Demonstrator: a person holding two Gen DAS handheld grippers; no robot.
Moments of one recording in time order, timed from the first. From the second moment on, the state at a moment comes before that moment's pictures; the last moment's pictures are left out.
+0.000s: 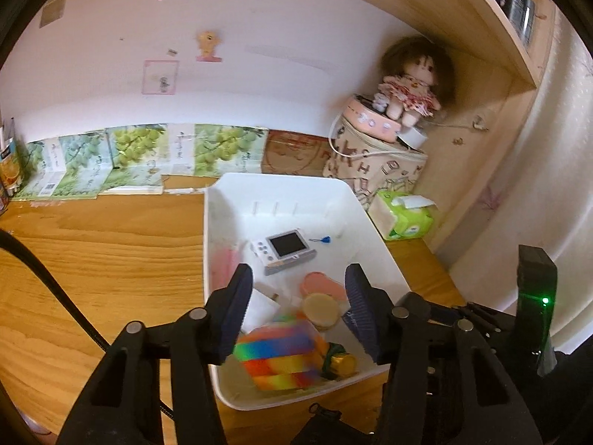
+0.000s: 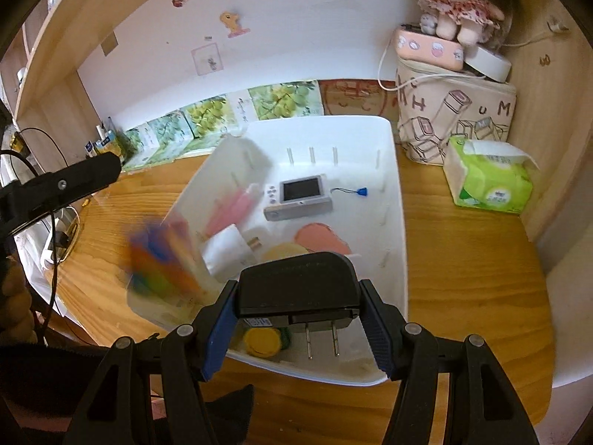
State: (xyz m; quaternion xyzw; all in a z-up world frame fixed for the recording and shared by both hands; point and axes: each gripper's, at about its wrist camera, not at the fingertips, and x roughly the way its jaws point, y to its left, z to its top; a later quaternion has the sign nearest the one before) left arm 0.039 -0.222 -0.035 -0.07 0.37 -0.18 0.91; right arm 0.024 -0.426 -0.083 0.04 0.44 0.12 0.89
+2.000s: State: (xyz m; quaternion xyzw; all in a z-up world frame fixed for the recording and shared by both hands) left arm 0.000 0.020 -0.094 -0.13 0.58 -0.05 0.80; right arm -0.005 -0.181 -0.082 0.08 0.52 0.11 0.84
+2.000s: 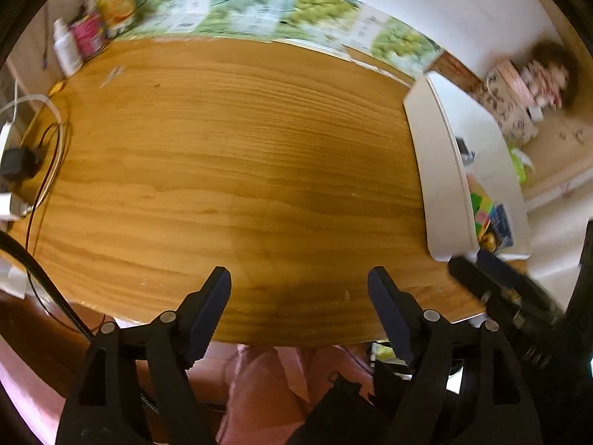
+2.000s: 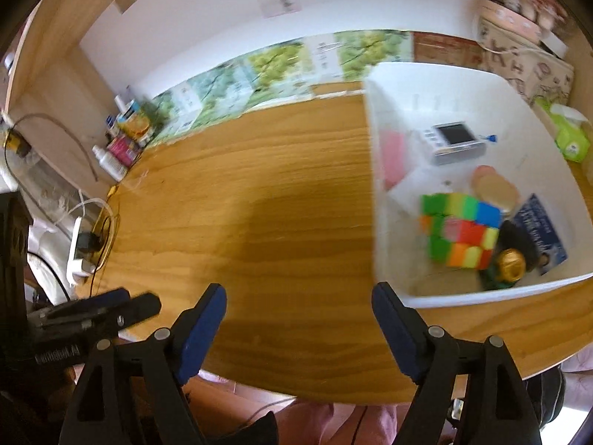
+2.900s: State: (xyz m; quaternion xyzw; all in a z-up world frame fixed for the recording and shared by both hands) left arm -0.024 -0.056 0.001 -0.04 0.45 -0.06 0.89; right arm -0.063 -0.258 -0.013 0.11 0.48 -0.03 0.87
